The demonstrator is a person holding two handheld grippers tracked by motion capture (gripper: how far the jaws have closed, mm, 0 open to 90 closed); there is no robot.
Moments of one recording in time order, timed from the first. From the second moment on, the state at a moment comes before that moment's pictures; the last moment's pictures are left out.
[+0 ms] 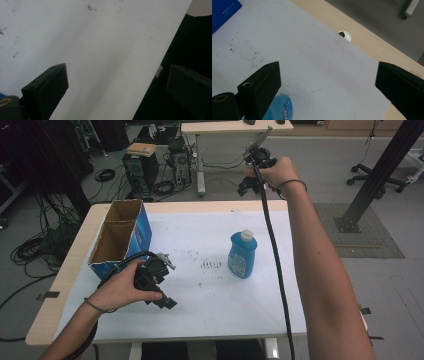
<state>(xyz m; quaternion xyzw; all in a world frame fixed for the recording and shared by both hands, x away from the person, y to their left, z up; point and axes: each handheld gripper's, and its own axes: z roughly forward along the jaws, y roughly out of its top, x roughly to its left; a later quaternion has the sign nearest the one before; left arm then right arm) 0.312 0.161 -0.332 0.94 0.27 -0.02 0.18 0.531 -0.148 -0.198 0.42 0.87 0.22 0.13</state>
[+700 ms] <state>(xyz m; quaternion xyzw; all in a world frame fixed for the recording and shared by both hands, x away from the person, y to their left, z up) 0.309 0.161 -0.334 0.94 0.27 -0.02 0.19 0.516 -0.181 -0.199 0.44 0.86 0.22 0.14</state>
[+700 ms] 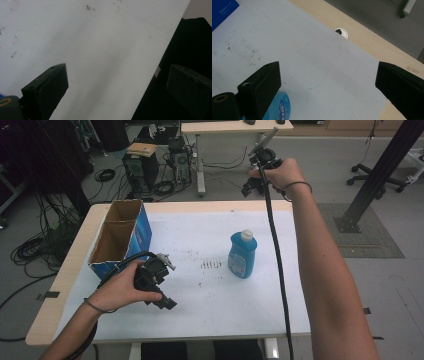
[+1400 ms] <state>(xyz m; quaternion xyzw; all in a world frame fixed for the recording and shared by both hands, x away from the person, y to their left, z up) 0.304 0.153 -0.332 0.94 0.27 -0.02 0.19 0.476 -0.227 -0.207 0.45 0.85 0.23 0.15</state>
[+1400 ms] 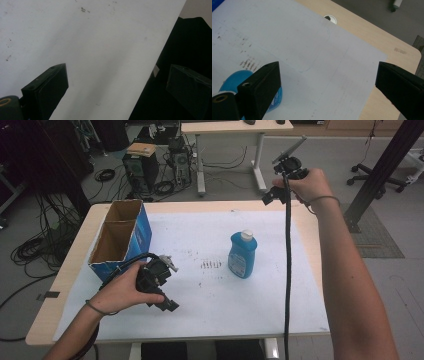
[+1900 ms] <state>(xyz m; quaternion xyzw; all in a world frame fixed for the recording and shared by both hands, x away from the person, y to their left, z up) 0.301 0.146 -0.331 0.95 0.26 -0.02 0.19 0.453 -0.242 -0.220 0.45 0.85 0.23 0.16</state>
